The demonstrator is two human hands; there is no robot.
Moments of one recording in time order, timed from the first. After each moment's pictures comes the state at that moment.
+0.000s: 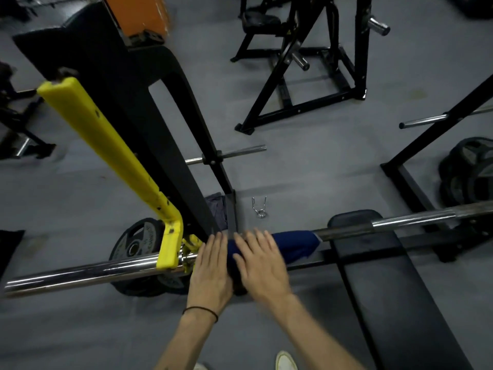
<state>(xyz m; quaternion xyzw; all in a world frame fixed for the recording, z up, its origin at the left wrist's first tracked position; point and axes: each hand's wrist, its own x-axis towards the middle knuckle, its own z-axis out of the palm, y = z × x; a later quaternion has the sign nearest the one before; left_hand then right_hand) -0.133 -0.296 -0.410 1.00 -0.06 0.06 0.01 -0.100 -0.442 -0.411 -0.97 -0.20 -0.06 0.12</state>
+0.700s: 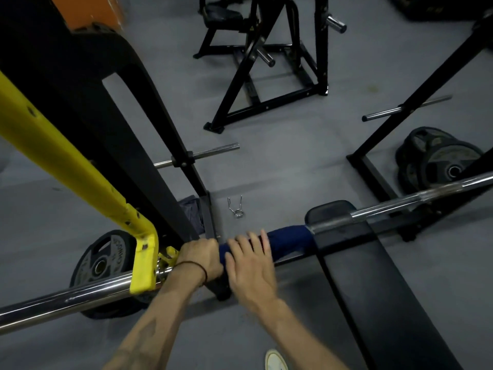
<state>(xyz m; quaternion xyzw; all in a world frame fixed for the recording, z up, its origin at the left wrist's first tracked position) -0.046 -0.311 -0.372 0.97 -0.06 -0.25 -0.04 -0.100 -0.438 -0.410 -0.98 -0.09 -0.07 0.14</state>
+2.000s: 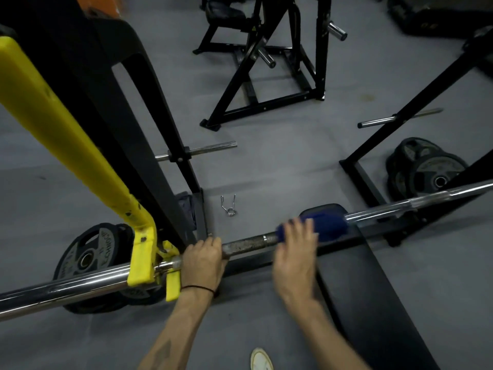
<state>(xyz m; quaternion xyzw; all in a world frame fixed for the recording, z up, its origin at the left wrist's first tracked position) -0.086 -0.318 -0.395 0.99 -0.09 -0.04 0.03 -0.108 -0.512 -0.416 -0.97 0.09 -0.14 0.20</state>
